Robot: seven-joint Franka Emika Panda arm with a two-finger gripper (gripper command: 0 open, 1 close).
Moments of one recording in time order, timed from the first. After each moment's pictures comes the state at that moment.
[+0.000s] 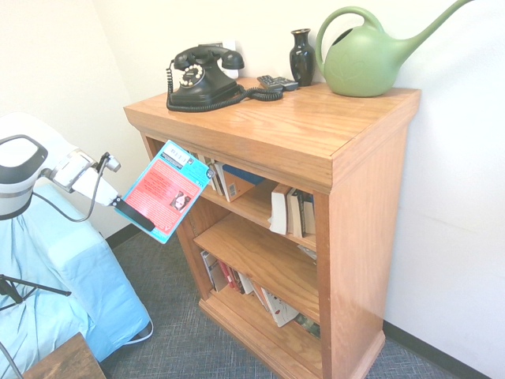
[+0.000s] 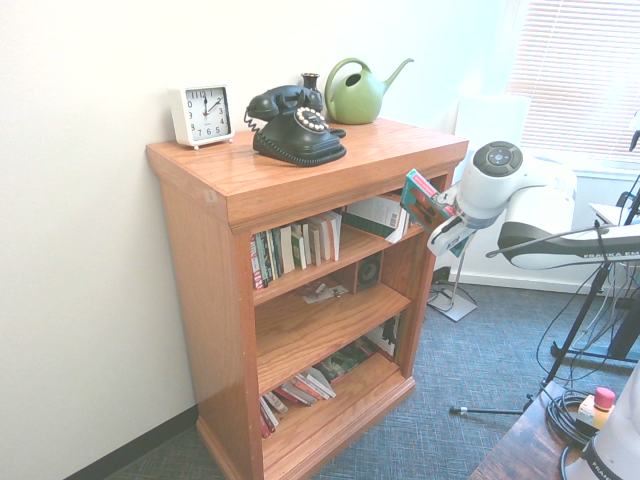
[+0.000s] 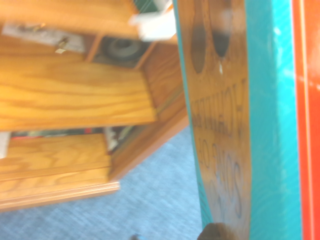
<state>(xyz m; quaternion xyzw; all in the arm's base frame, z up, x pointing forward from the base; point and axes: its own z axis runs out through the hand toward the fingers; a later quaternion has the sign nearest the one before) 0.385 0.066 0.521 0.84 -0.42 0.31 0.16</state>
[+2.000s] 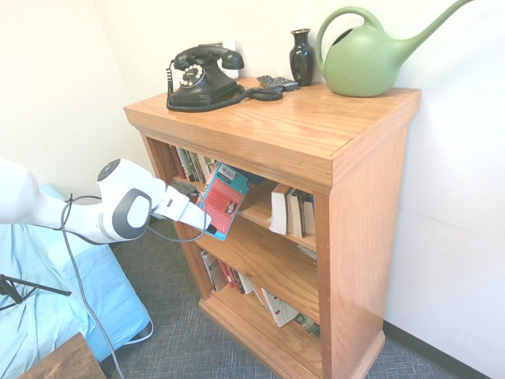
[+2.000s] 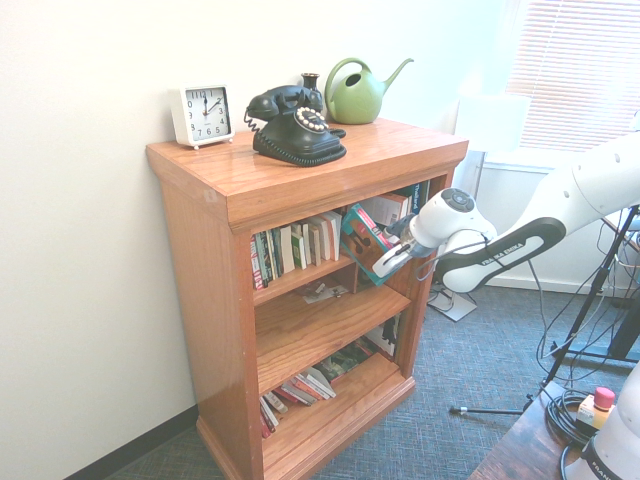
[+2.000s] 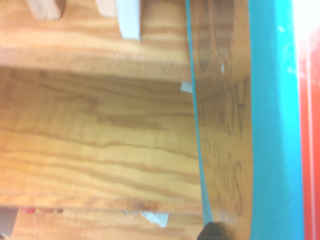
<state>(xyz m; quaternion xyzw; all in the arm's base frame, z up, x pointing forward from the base) 0.543 0.039 0.384 0.89 -0.34 0.29 -0.06</state>
